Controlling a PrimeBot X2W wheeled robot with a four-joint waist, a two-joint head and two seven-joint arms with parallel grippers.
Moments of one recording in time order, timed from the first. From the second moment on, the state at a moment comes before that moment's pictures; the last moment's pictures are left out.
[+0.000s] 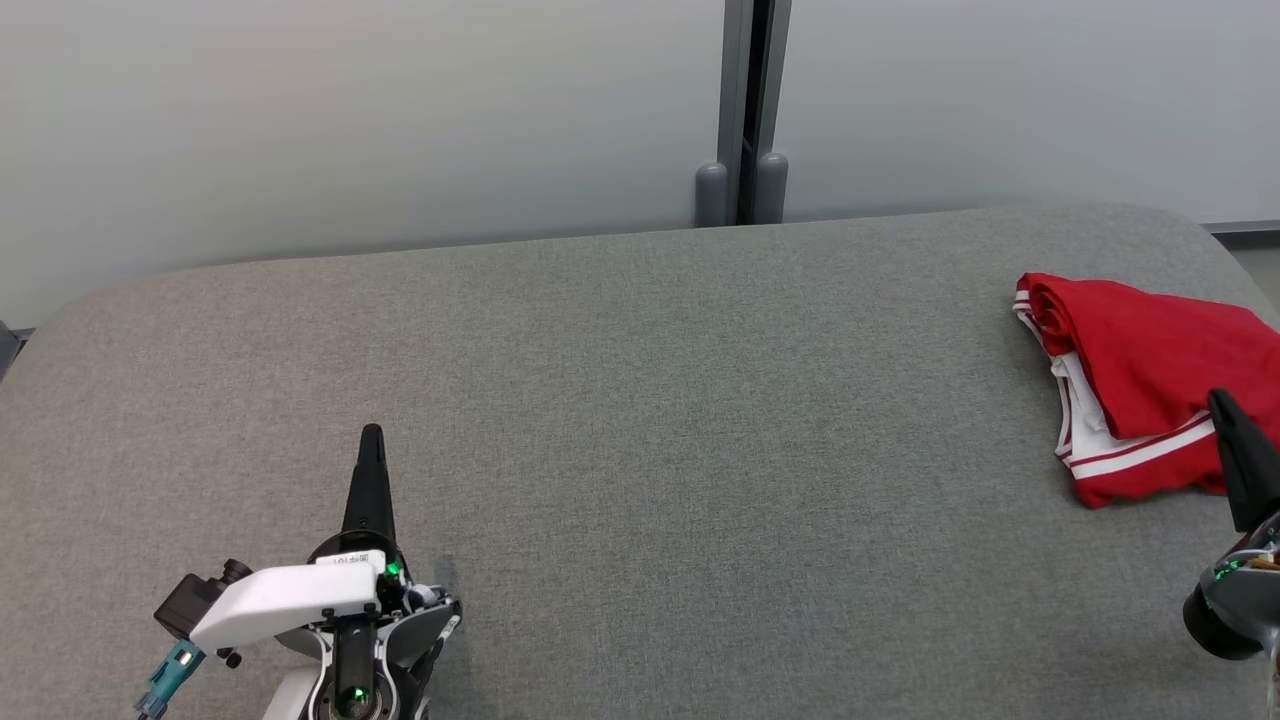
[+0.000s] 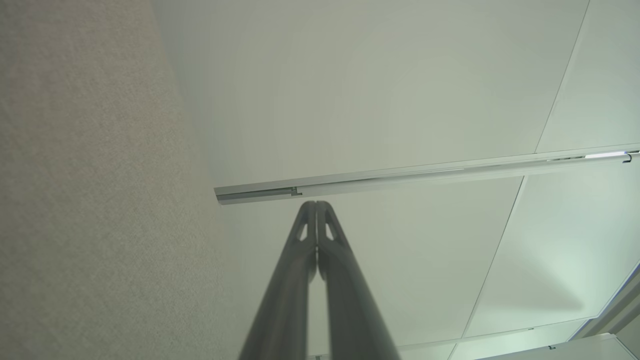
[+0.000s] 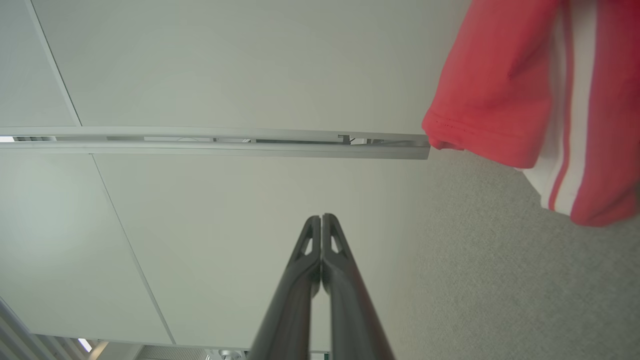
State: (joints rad) left arm -0.19 0.05 -0.23 0.31 -1.67 -0.13 -0.26; right arm -0.32 -0.11 -0.41 0.47 1.55 0.13 0.44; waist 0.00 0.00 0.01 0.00
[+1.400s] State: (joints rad) left arm -0.19 0.05 -0.23 0.31 -1.67 -0.13 -0.26; right arm -0.32 -0.11 -0.41 0.47 1.56 0.13 0.43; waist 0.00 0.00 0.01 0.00
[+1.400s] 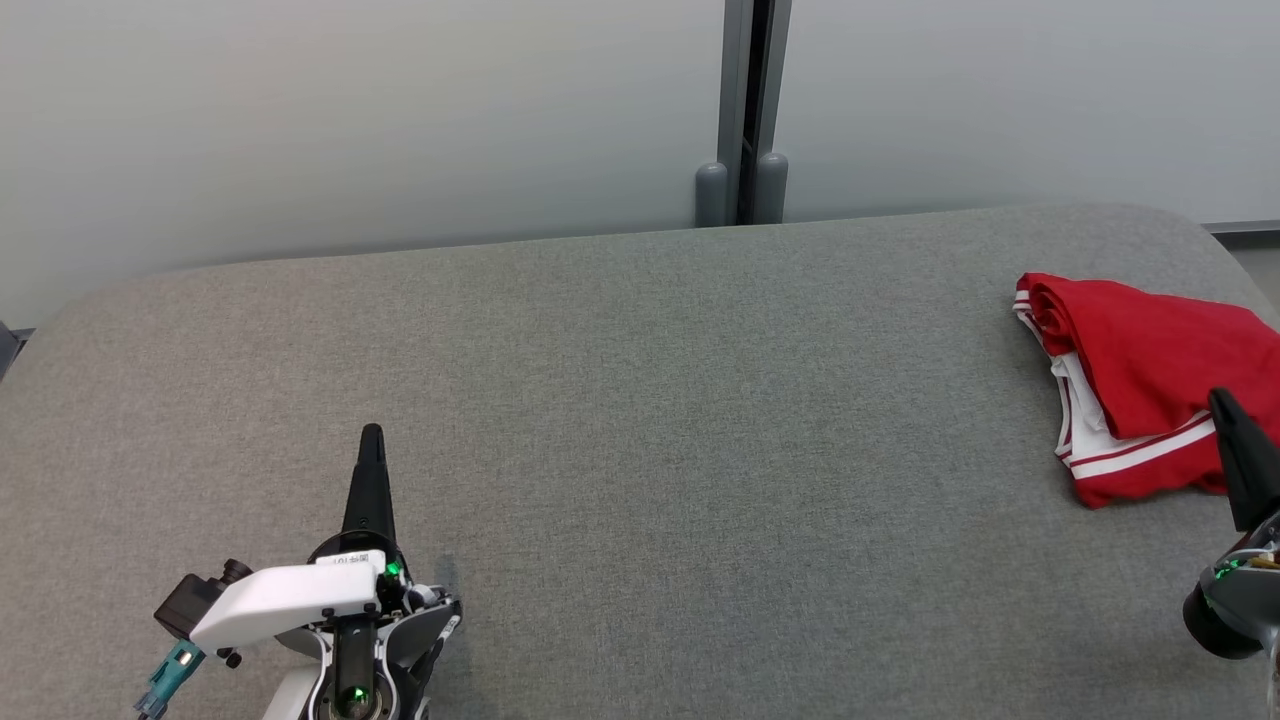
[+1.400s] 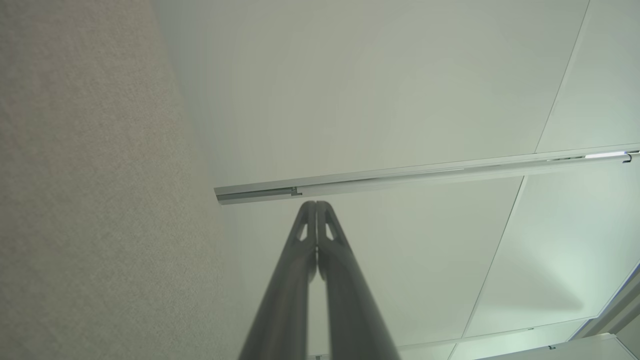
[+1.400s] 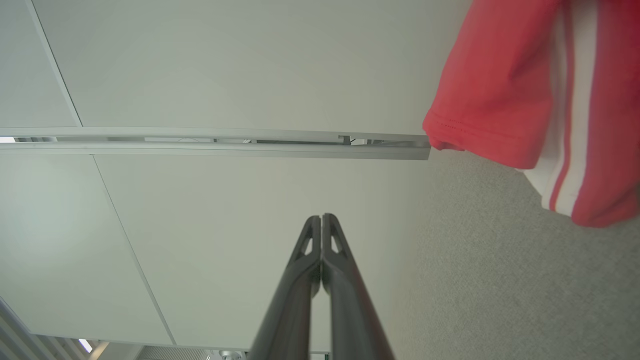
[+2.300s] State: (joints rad) left arm -0.19 0.05 -0.23 0.31 -1.67 -0.13 -0.26; right arm -0.32 -0.11 -0.41 0.47 1.56 0.13 0.43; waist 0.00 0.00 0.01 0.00
